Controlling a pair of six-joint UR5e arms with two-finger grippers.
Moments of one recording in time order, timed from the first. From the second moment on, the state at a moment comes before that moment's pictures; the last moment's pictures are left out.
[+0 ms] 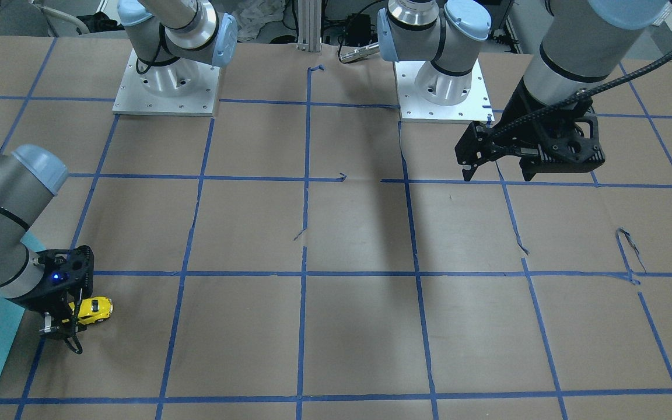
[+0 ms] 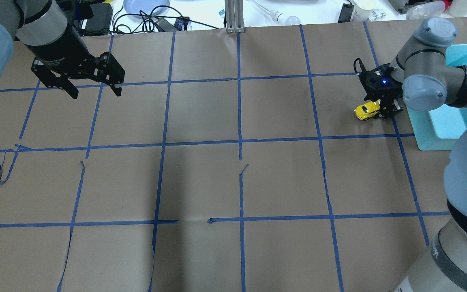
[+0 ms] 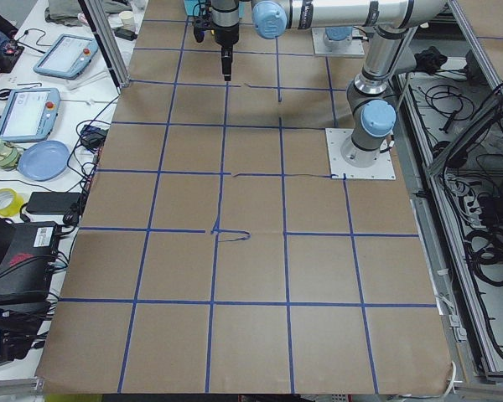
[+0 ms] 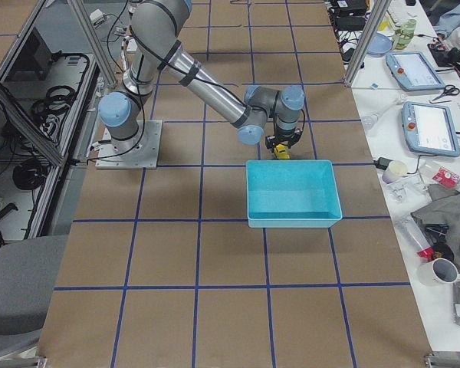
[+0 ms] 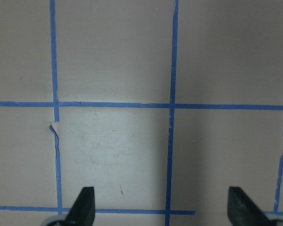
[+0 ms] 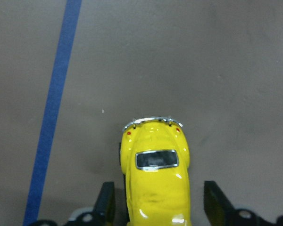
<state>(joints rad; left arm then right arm) -1.49 -1.62 -1.55 -1.53 1.58 0.05 1.27 -1.05 1.71 -2.26 -1.51 -2.11</state>
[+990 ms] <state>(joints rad) -1.49 -1.62 -1.56 -1.54 1.58 0.05 1.26 -1.20 1.62 -2.09 -1.60 -2.06</state>
